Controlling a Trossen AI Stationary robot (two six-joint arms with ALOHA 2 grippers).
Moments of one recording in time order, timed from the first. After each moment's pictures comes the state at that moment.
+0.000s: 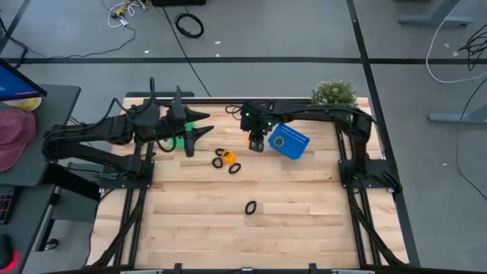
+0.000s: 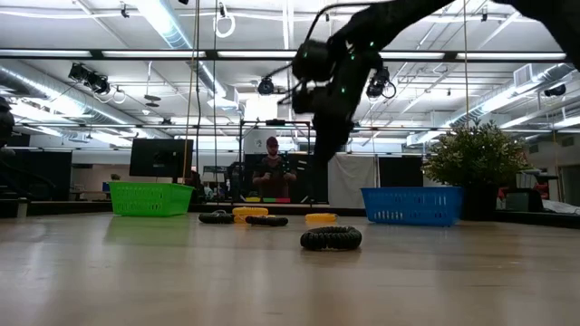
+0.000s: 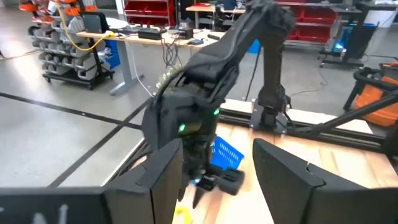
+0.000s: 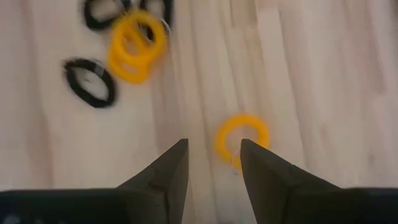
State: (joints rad) left arm 0.01 0.98 1.13 -0.32 -0.33 -0.08; right arm -0.33 1.96 1.58 -0.81 -0.09 -0.15
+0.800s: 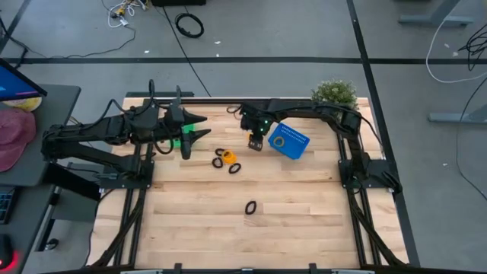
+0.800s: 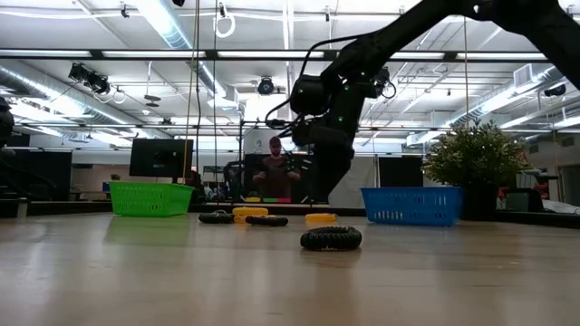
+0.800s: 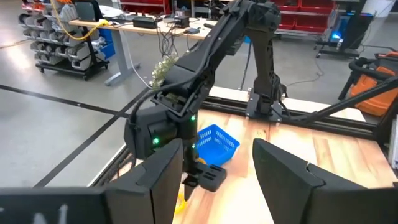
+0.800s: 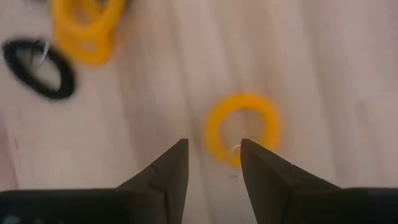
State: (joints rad) left arm 0.00 0.97 1.13 -0.39 -0.32 -0.09; right arm -0.38 2.08 1.58 -0.81 -0.17 -0.16
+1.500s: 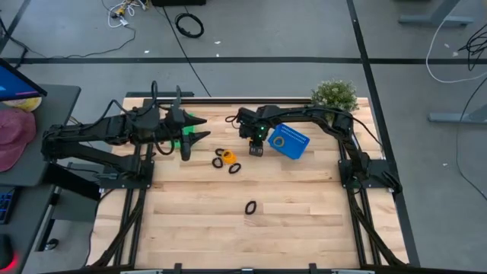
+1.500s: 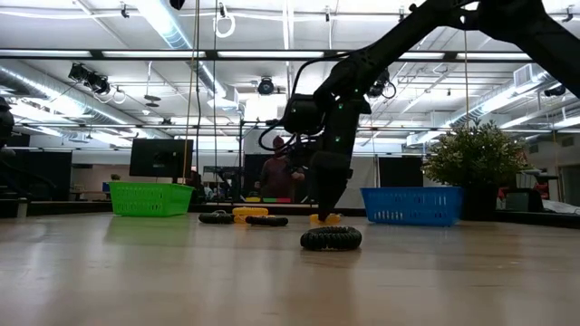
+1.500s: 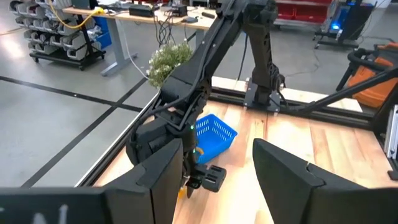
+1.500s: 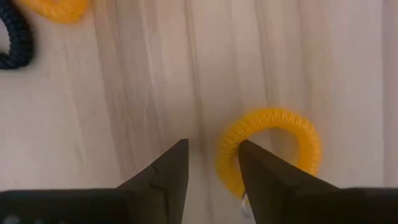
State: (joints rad) left arm 0.00 0.97 1.13 -0.43 -0.31 -0.11; right arm -0.36 2.17 1.58 -0.77 -0.14 -0.23
